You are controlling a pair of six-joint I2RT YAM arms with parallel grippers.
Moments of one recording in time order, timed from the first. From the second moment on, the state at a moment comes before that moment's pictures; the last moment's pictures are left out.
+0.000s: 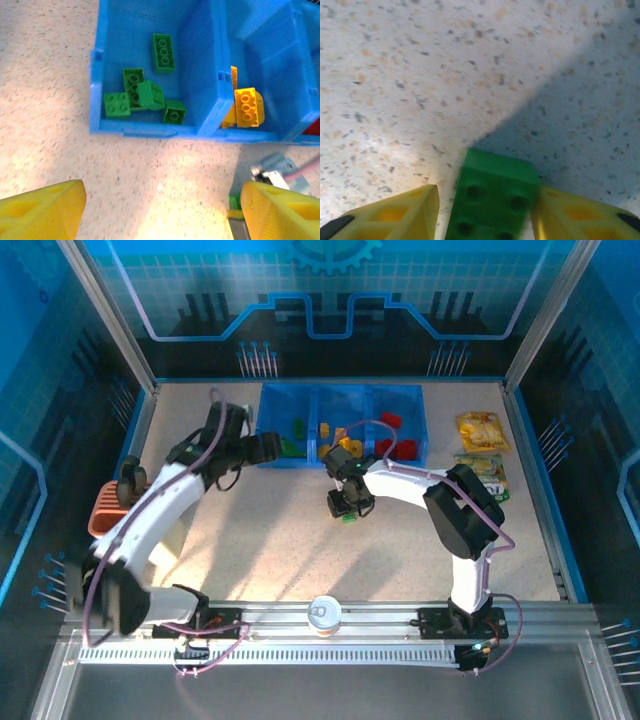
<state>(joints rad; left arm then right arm) -0.31 1.27 1.12 -0.63 0.00 -0.49 0.71 1.92 1.27 -0.67 0.04 0.34</state>
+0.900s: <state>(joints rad) -0.48 0.70 0.75 -0.83 -0.10 -0.62 0.66 2.54 2.56 -0.92 0.07 0.27</state>
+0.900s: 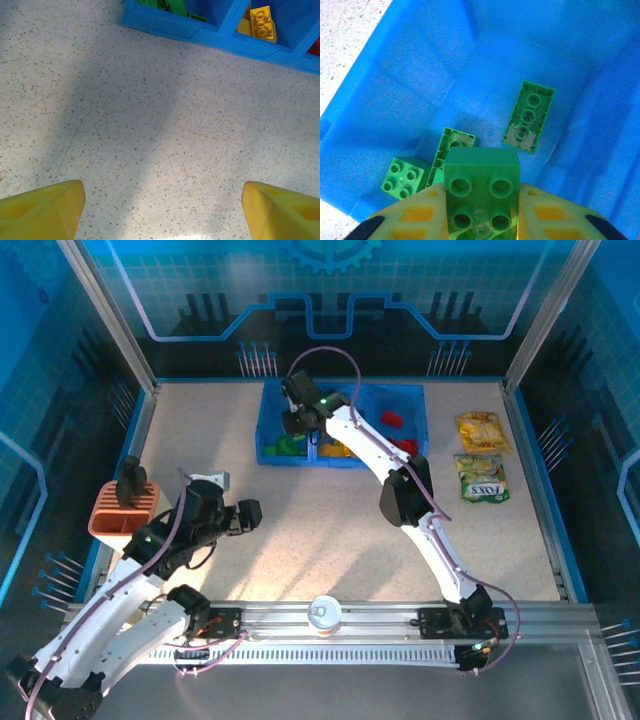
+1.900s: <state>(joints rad) -0.49 0.76 0.58 -0.51 -0.75 -0.44 0.68 0.99 0.74 -0.42 0.53 0.11</state>
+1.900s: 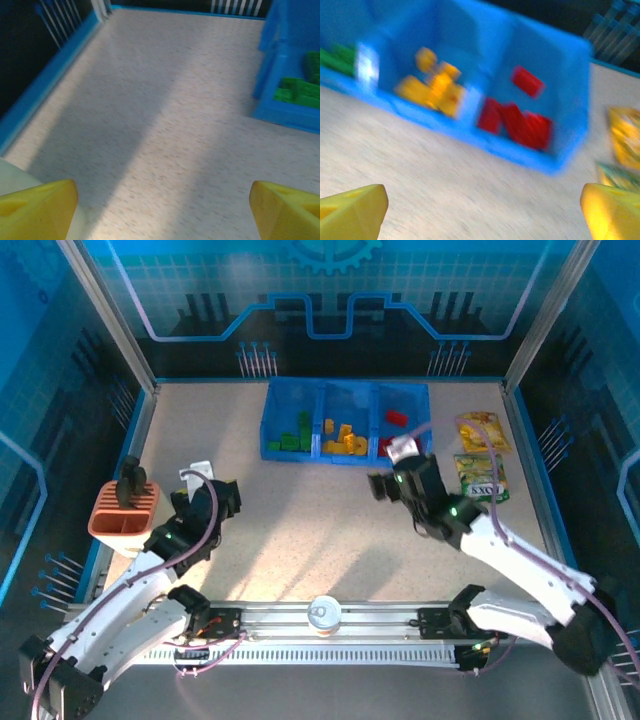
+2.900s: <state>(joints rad) -0.35 1.12 0.16 0.64 -0.83 -0.10 0.18 1.38 0.06 1.01 0.42 -0.02</state>
